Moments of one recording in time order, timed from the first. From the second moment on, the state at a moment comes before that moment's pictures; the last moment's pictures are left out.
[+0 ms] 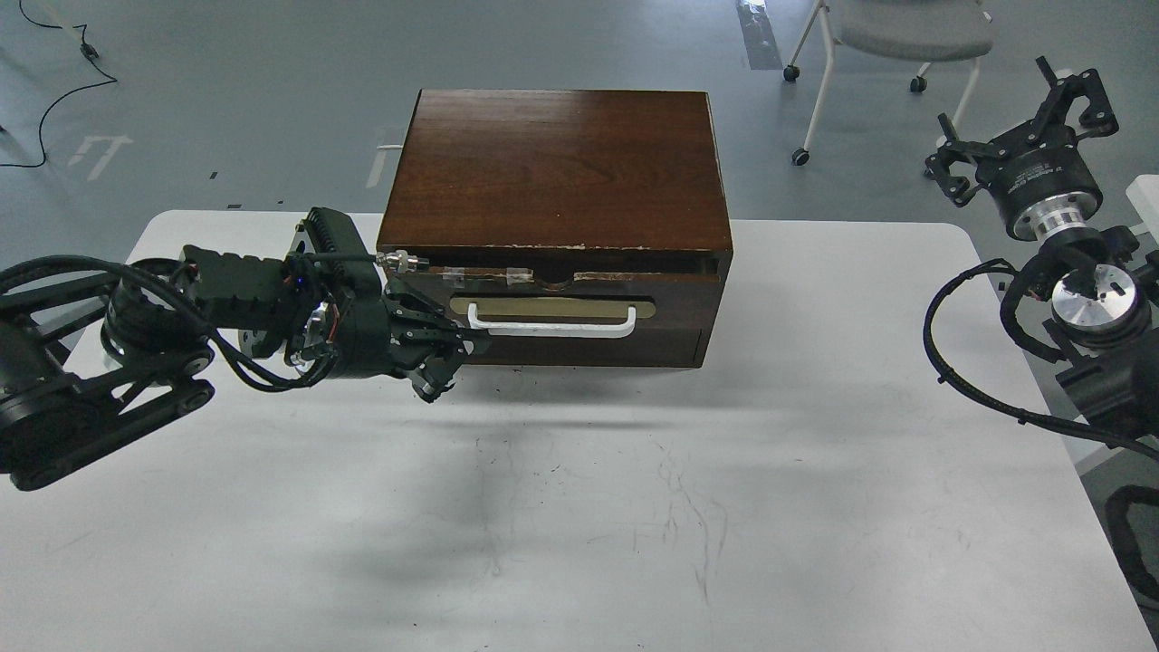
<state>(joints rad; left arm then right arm) -0.92 0.71 -0.37 -1.42 2.11 -0.34 -0.37 0.88 -0.36 0.76 0.36 0.30 0.49 0.21</state>
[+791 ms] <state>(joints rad) -0.92 0.68 -0.37 -1.35 2.11 -0.31 -0.37 0.88 -0.37 0.76 0.36 0.30 0.49 0.21</state>
